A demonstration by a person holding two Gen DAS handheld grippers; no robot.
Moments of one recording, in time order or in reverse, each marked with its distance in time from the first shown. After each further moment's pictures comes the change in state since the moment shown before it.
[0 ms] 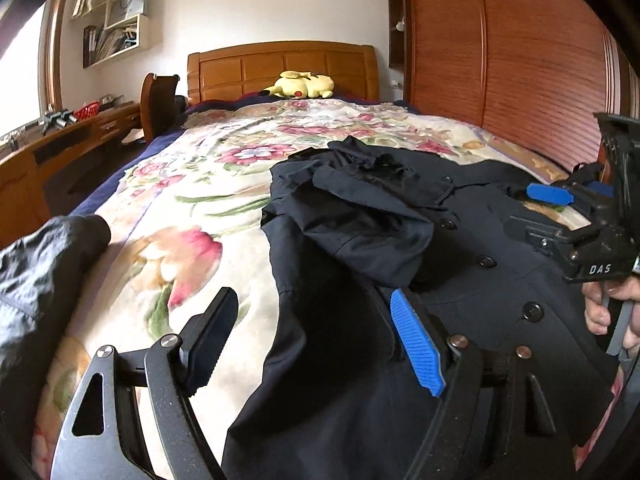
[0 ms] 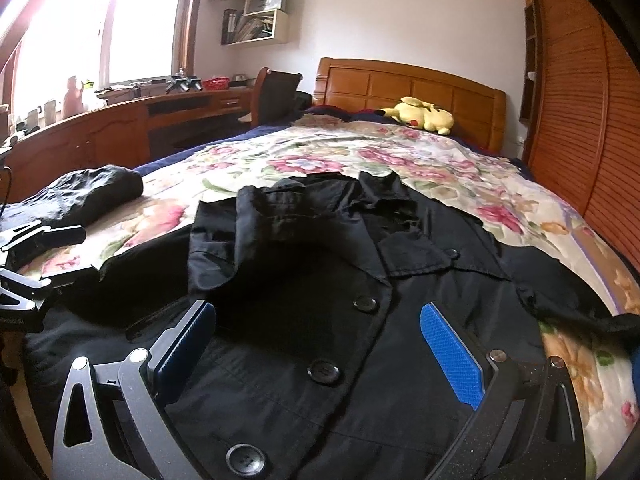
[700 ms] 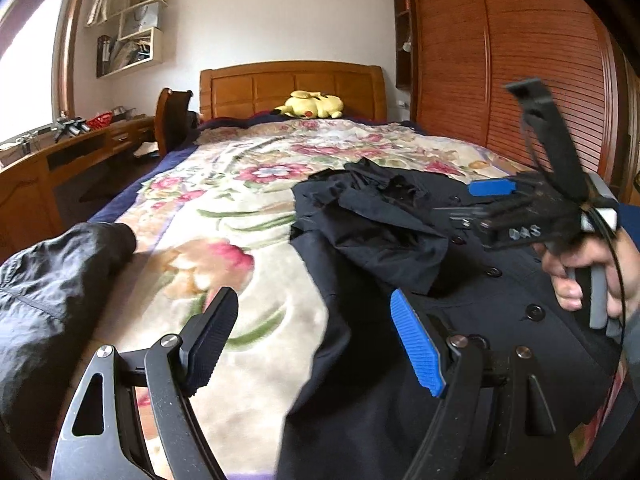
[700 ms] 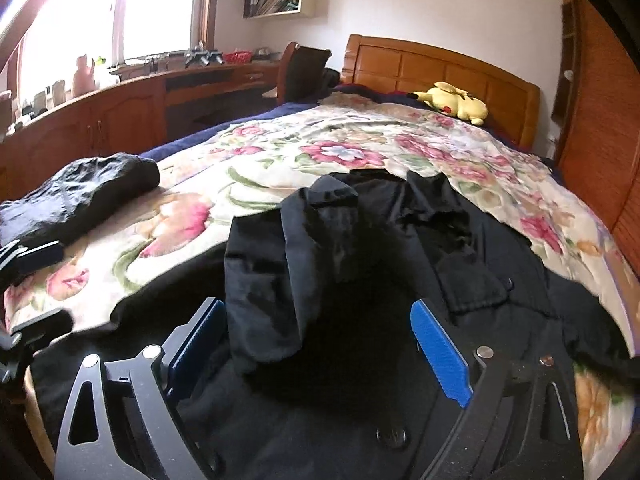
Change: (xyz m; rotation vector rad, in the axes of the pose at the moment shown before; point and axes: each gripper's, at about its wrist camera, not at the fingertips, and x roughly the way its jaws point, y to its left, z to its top) left arm -0.030 0.031 -0.005 0.001 -0.073 0.026; right arm 0.051 0.039 0.058 -0.058 0.110 0.056
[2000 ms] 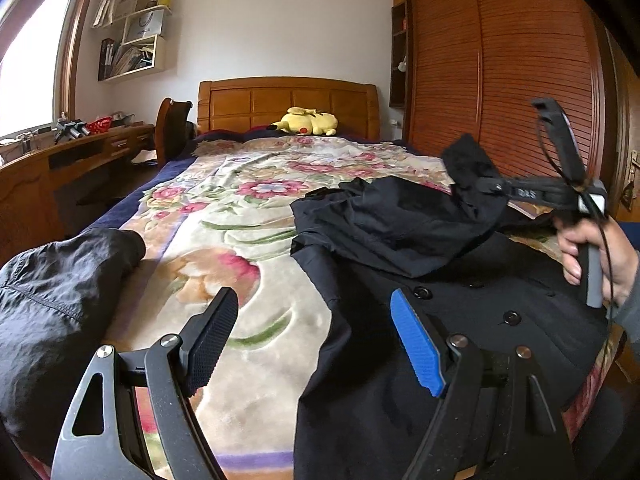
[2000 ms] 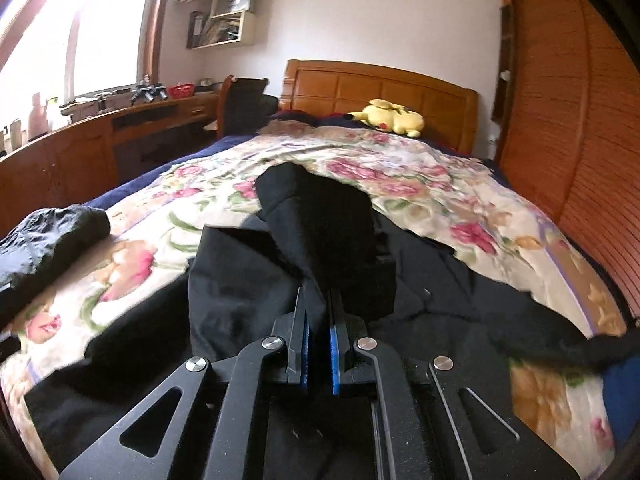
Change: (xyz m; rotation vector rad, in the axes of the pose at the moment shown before) left arm -0.026 0.012 -0.001 -0.022 -0.051 -0.053; right arm -0.066 -0.029 -0.016 0.114 -0.115 -0.190
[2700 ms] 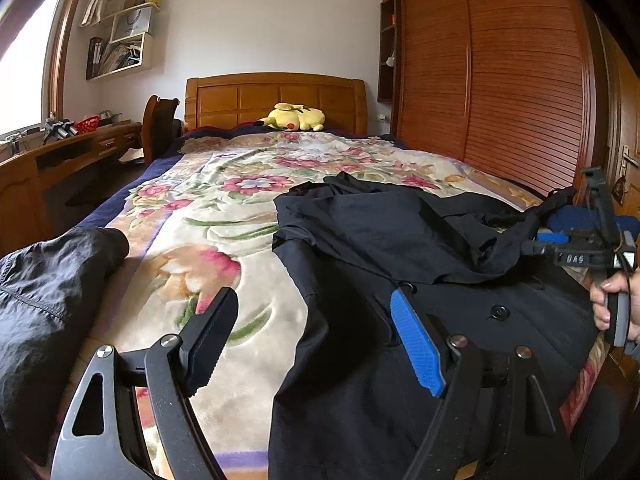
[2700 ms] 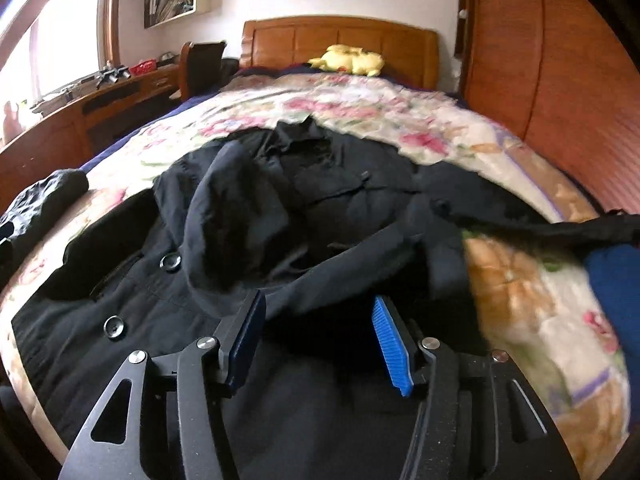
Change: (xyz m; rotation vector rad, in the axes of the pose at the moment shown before) left arm 0.005 -0.012 -0.003 0.016 0.015 -0.039; right arm -0.067 -0.027 -0.094 0.115 0.163 -0.063
